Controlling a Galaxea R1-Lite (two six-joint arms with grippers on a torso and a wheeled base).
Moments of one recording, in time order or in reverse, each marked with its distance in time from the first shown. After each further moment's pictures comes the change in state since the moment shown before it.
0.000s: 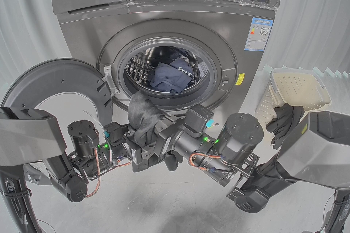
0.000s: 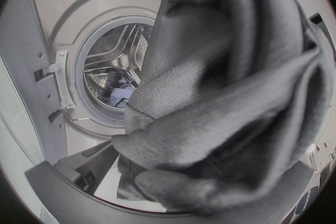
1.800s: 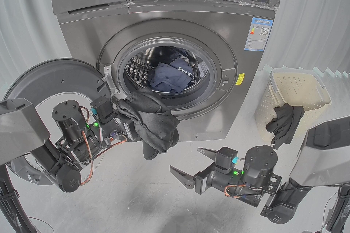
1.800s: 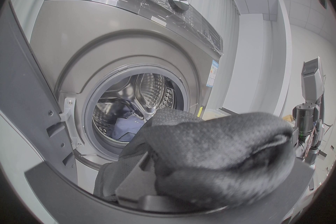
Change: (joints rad) left arm 0.009 -0.126 -0.084 -0.001 0.027 -0.078; right arm -0.069 -0.029 0.430 -0.019 -0.003 -0.005
